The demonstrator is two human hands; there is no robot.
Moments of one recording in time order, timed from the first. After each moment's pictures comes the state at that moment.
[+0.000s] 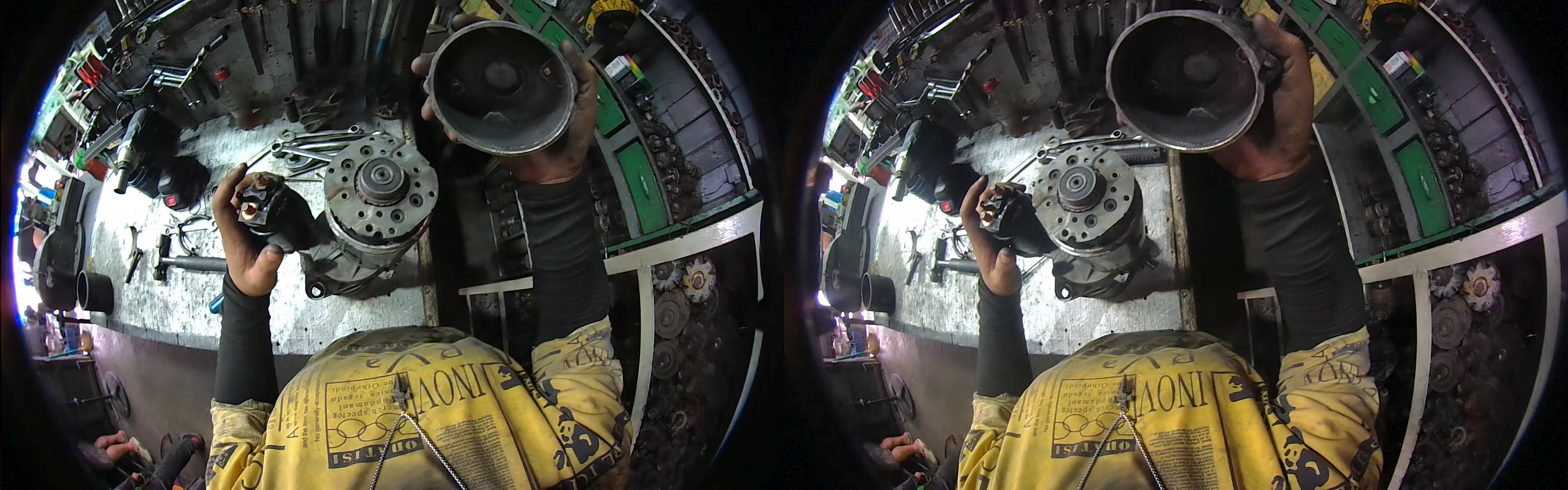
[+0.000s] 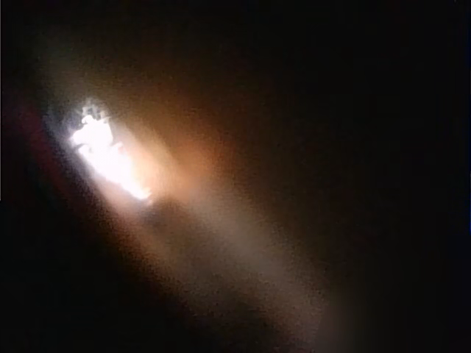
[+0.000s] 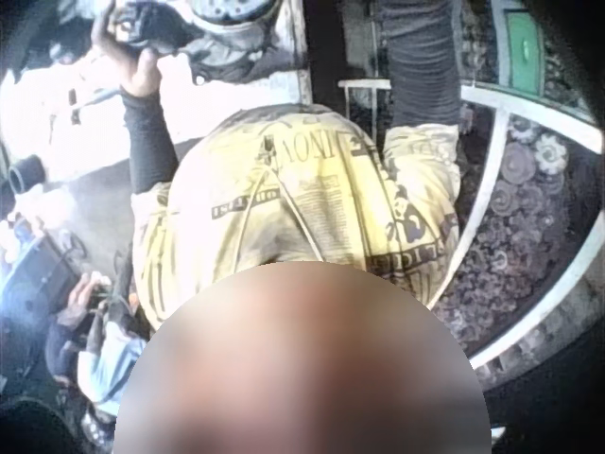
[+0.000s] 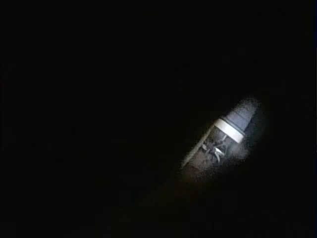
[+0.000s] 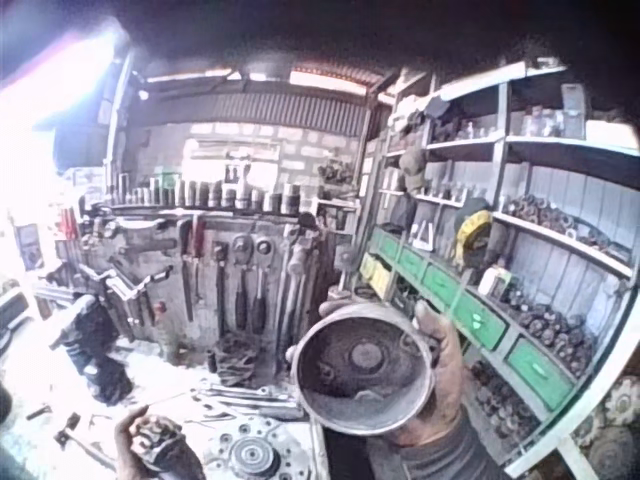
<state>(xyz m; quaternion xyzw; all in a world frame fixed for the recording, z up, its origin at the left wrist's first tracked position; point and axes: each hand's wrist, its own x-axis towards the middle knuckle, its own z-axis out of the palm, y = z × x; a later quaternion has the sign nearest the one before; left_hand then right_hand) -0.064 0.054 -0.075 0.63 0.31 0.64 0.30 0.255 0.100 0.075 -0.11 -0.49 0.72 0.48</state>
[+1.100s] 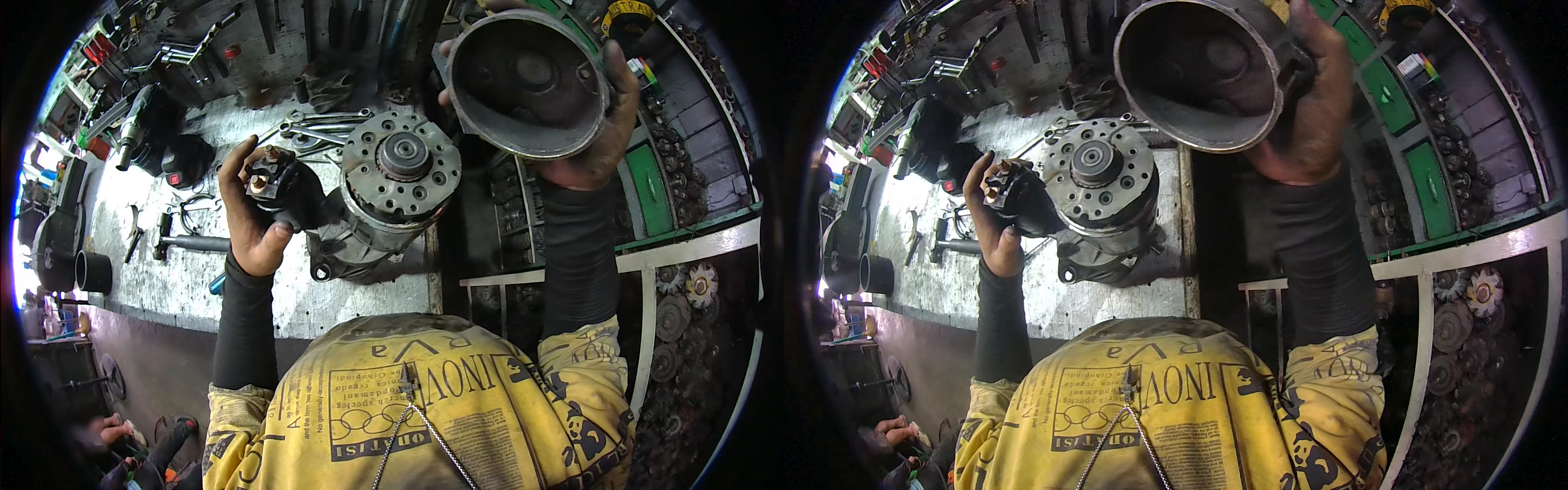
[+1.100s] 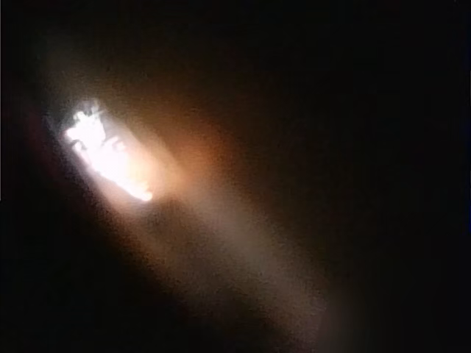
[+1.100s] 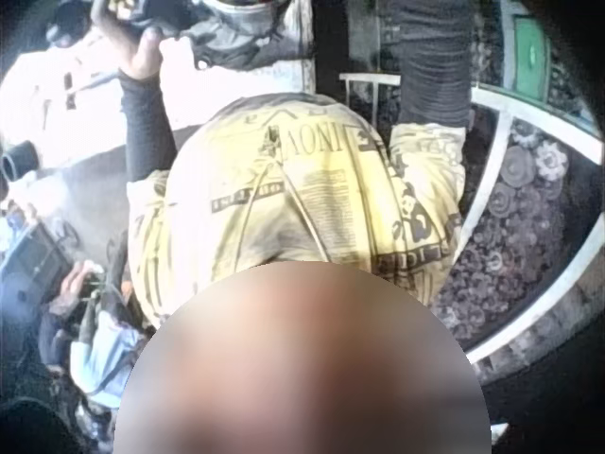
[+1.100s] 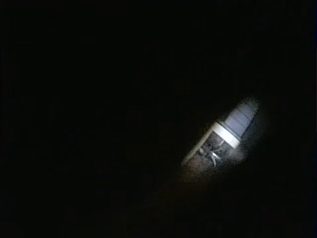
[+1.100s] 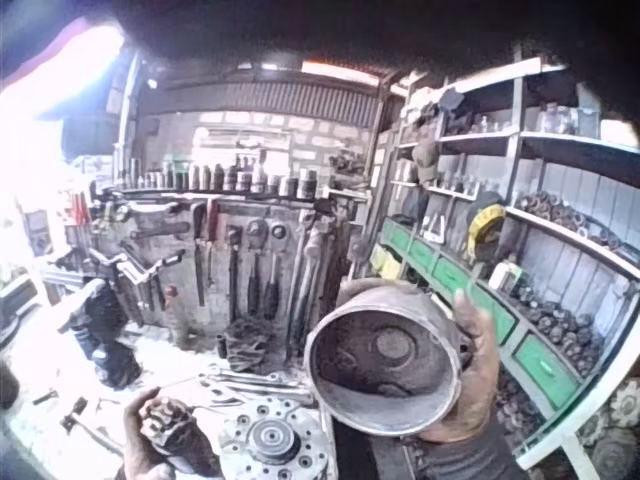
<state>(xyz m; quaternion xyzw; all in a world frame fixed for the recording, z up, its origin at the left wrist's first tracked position) -0.066 0.056 -0.075 0.65 0.31 0.63 0.29 0.260 0.077 0.075 -0.30 -0.40 0.47 0.73</state>
